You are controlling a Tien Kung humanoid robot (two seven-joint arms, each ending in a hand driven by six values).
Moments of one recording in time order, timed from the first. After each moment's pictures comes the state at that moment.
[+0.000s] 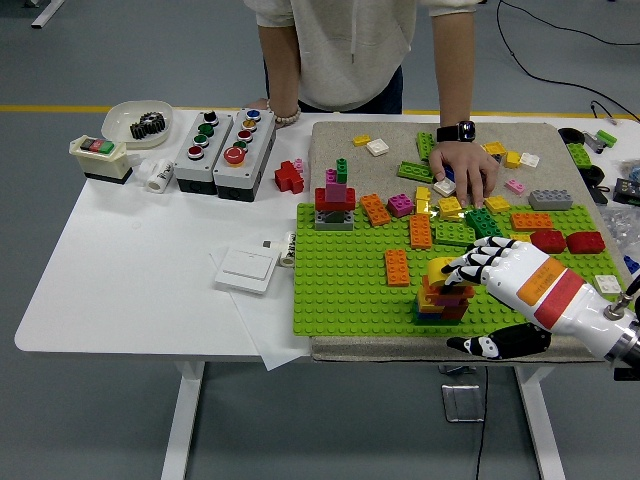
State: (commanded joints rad) left arm -0.21 0.09 -0.37 -0.31 0.76 0.20 0.32; right arm 0.13 -0.65 1.05 1.71 -2.18 -0.16 0.33
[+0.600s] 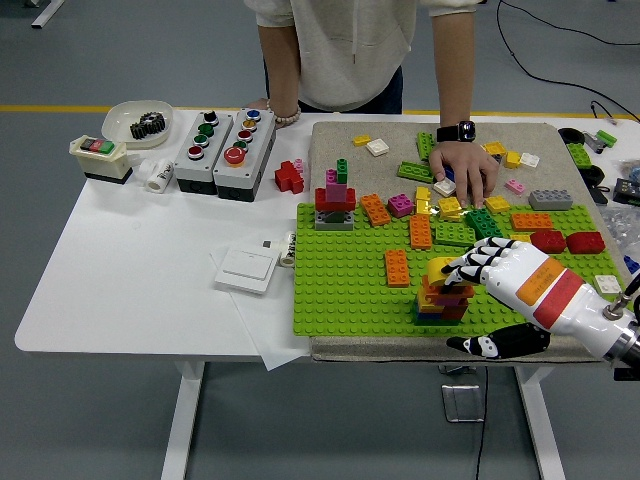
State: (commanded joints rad) left arm -0.22 0.10 -0.36 -0.31 0.75 0.20 0.31; right arm 0.13 -0.65 1.05 1.71 -2.19 -0.15 0.32
